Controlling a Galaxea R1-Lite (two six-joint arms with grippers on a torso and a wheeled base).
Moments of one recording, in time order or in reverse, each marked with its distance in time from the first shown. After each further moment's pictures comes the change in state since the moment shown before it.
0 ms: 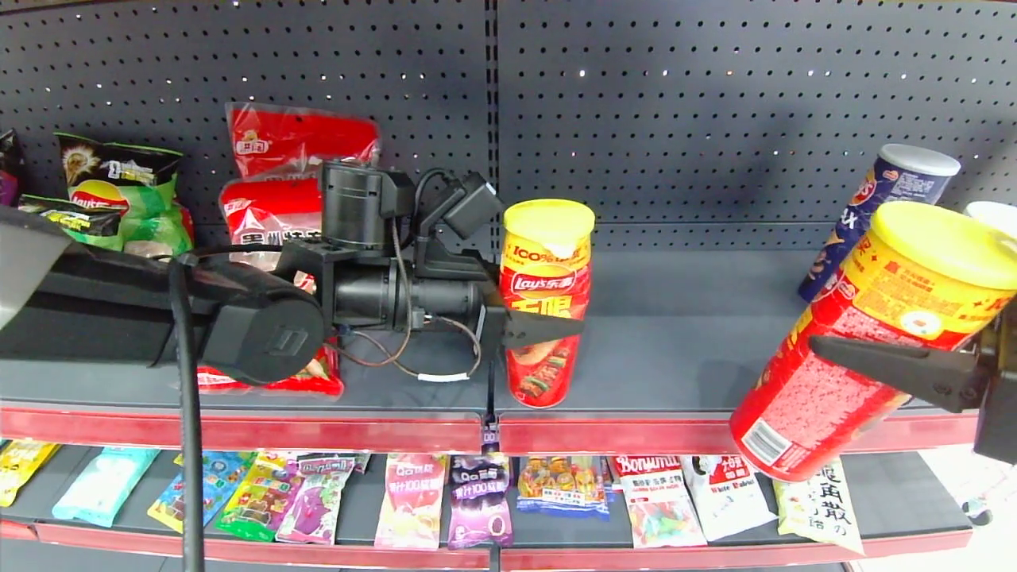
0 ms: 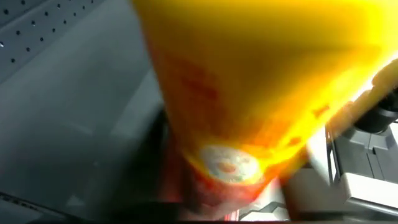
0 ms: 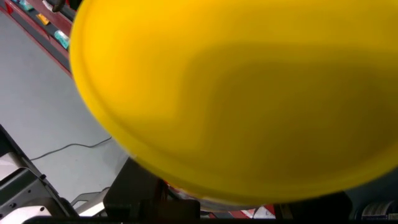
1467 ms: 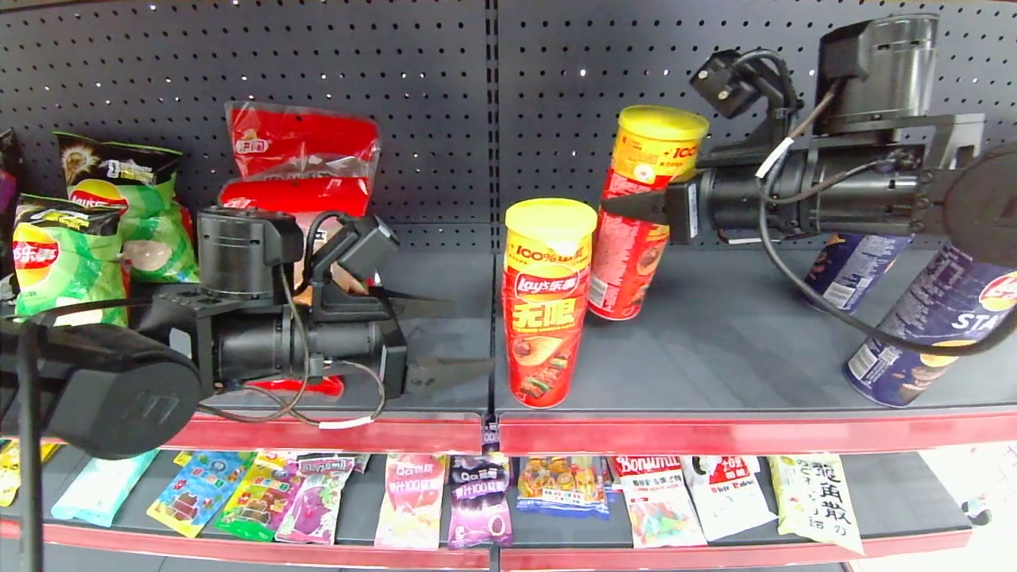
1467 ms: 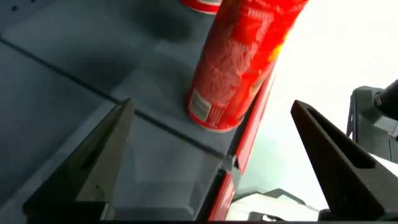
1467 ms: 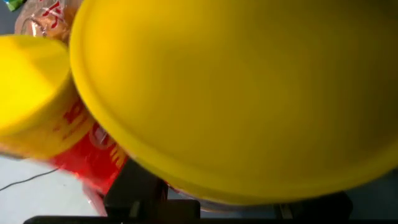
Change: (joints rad) left arm 0.161 -0.176 0.352 -0.113 0.037 0.007; right arm 0.068 0.669 -0.674 -0.006 0.002 -0.007
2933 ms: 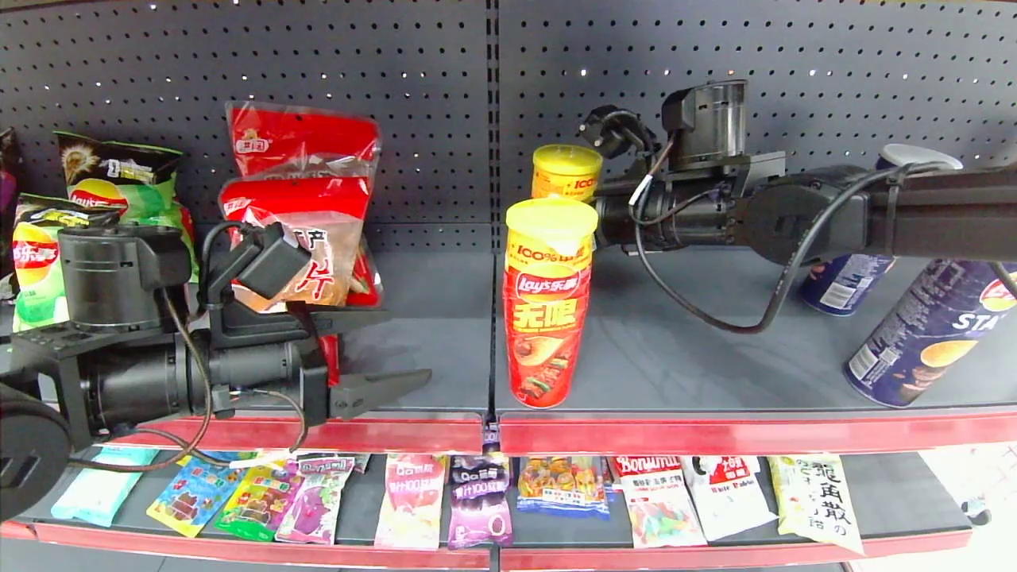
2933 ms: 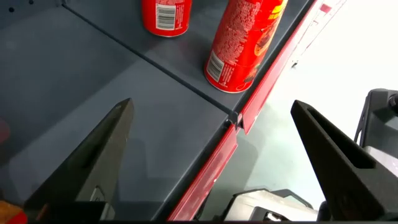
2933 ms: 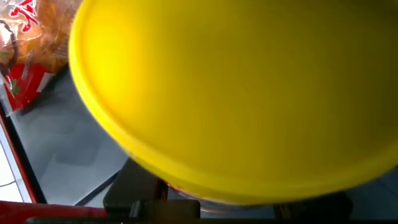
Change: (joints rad) left arm 0.102 -0.183 0.176 -0.003 0.023 -0.003; right arm 0.057 0.293 -0.254 -0.002 0.006 0.007
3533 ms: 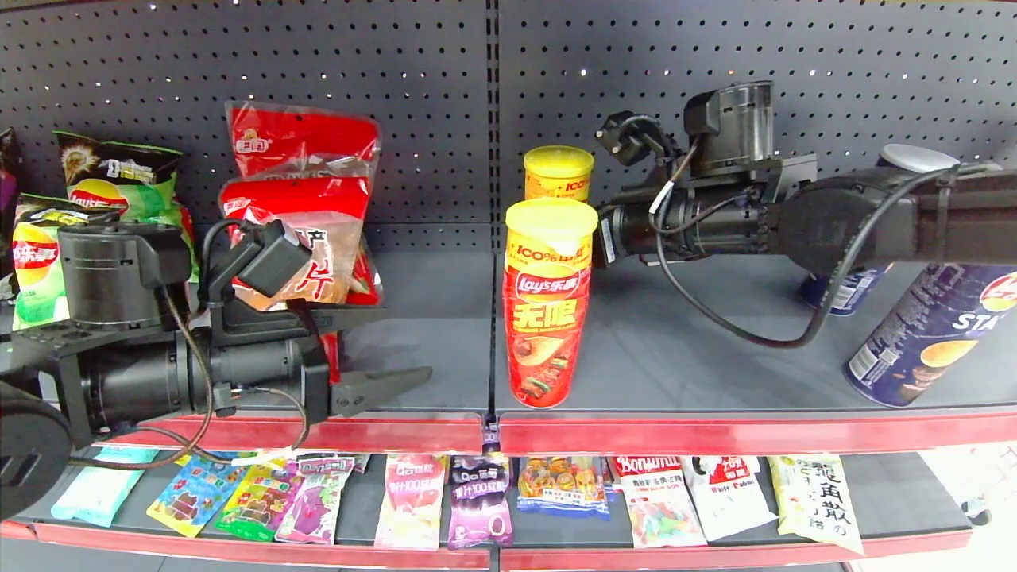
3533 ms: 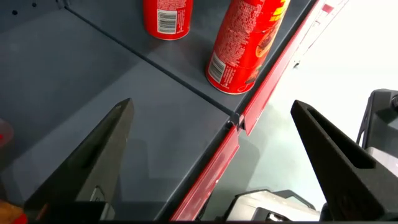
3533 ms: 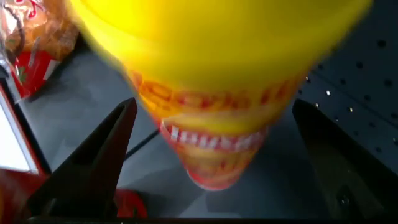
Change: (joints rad) left arm -0.004 0.000 -0.005 0.000 0.009 0.004; right arm -0.006 -0.085 0.120 0.001 -0.012 0.003
